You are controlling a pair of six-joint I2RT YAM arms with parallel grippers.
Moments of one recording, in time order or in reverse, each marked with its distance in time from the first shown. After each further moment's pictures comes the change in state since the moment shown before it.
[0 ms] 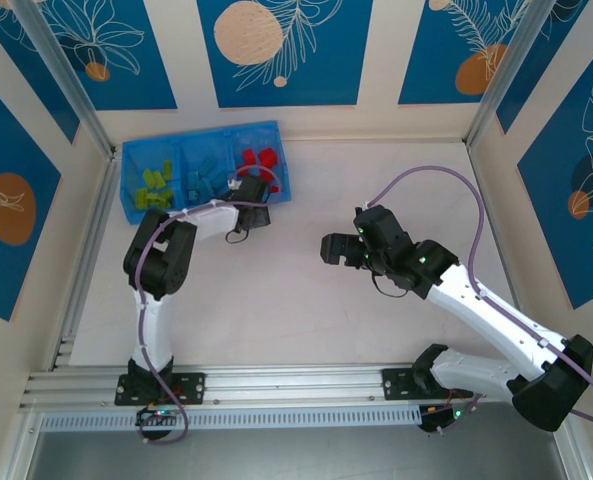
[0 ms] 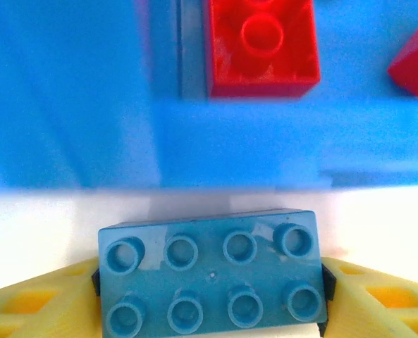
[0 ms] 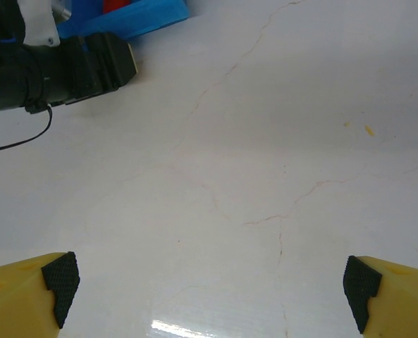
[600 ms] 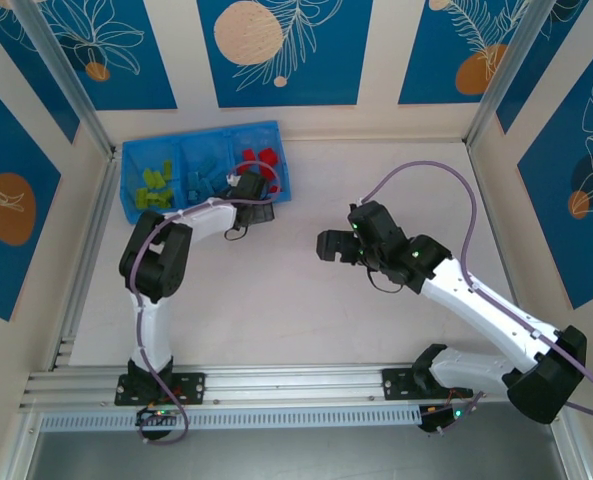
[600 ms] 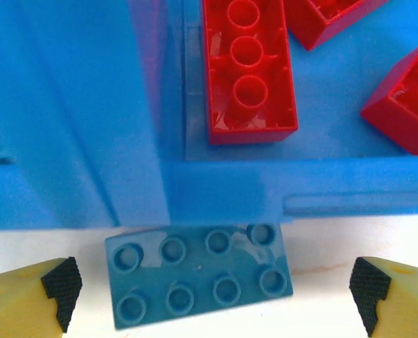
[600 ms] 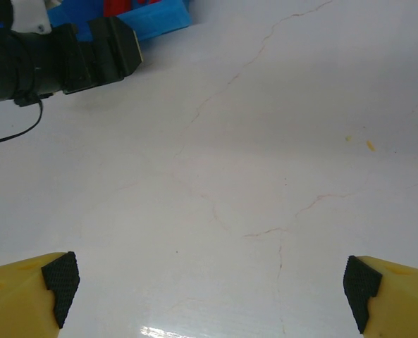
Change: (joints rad) left arm -0.001 0.027 0.084 -0.030 -0.056 0.019; right arm 0.004 0.042 0.027 0.016 0.019 -0.026
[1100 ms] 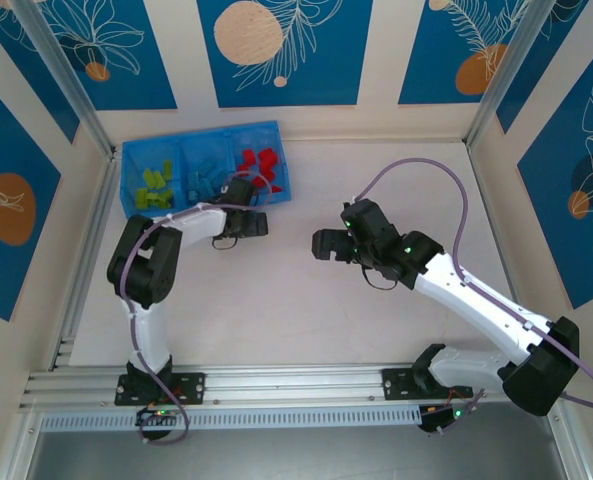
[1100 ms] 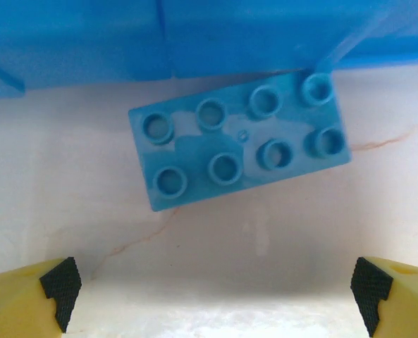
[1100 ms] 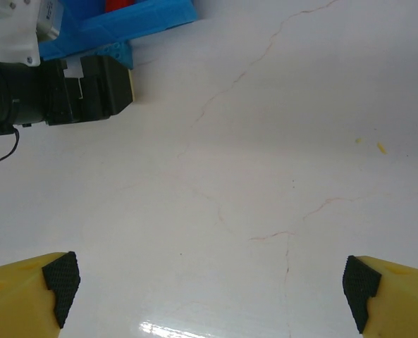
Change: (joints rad) left arm 0.010 -0.102 -0.132 -0.056 0.110 0.047; right arm 0.018 0.057 0.029 0.006 0.003 0.000
